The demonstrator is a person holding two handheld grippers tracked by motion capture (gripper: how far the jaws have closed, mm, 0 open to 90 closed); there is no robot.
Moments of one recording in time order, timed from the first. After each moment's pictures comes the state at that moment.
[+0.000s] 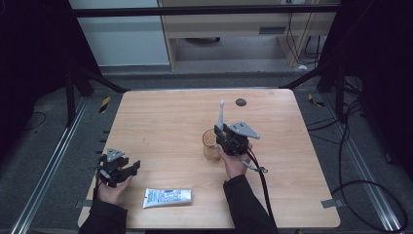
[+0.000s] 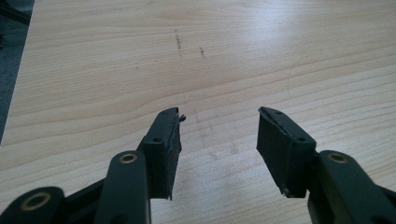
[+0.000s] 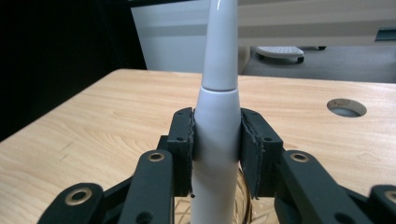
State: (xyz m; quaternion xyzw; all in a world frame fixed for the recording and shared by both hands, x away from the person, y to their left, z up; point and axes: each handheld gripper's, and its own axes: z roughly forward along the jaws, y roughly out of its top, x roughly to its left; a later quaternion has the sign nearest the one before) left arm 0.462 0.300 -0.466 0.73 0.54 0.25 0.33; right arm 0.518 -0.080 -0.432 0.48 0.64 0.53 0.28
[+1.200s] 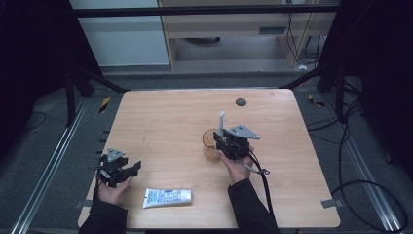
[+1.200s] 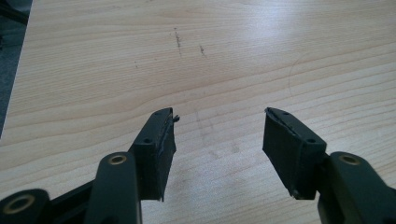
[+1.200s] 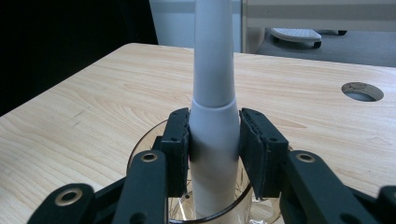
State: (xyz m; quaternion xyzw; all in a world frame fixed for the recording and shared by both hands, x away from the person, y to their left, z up) left arm 0.463 0.300 -0.467 0.74 0.54 0.24 0.33; right arm 0.510 -0.084 -0.434 0.46 0.68 0.51 0.25
